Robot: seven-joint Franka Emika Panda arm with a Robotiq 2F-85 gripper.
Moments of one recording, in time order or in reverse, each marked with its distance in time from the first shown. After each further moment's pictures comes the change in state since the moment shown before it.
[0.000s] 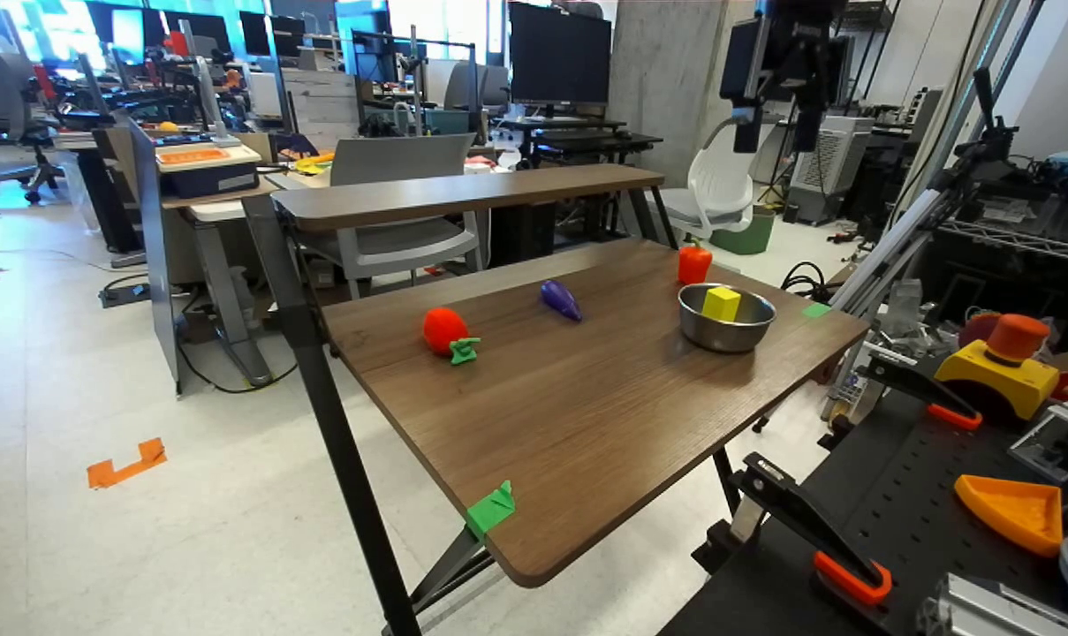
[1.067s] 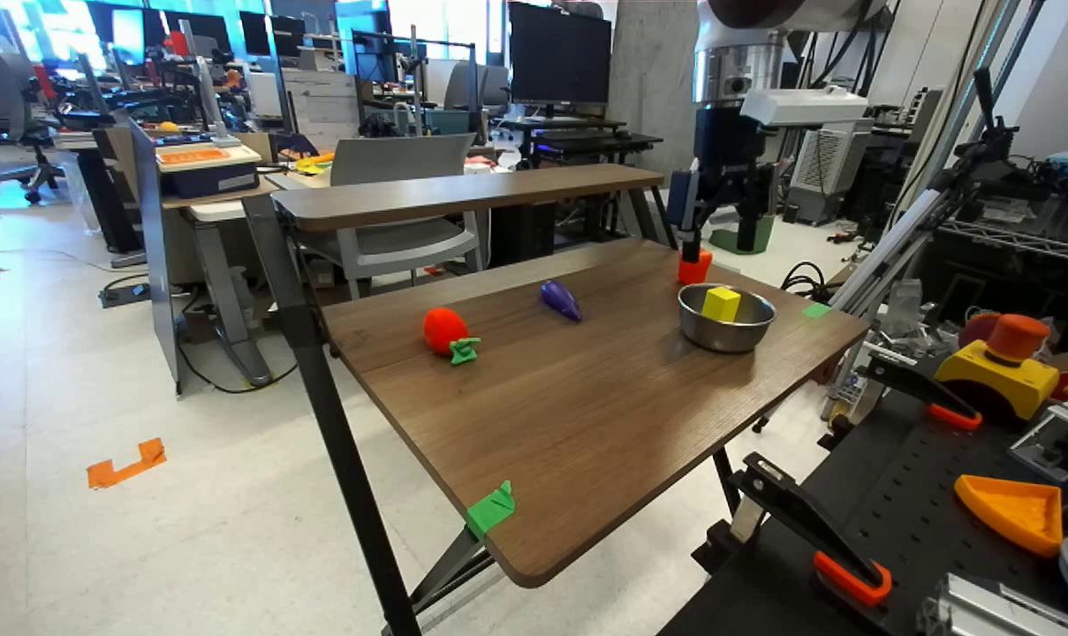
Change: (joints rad) arm -0.002 0.352 -0.022 0.143 -0.028 0.194 0.038
